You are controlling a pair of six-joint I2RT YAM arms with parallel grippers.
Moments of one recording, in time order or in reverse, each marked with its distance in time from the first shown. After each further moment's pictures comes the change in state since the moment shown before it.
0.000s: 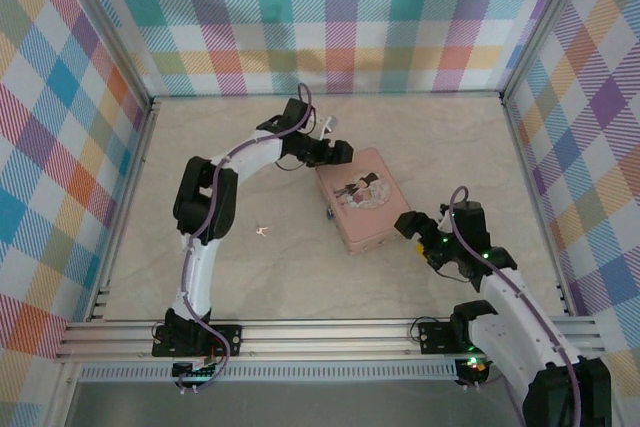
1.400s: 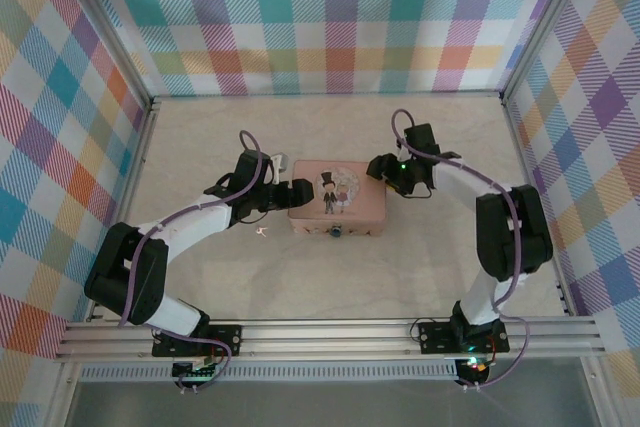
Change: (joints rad) left arm -0.006 -0.695 -0.861 0.332 -0.310 -0.244; right arm 0.077 0.953 0.742 0.049 0.065 -0.248
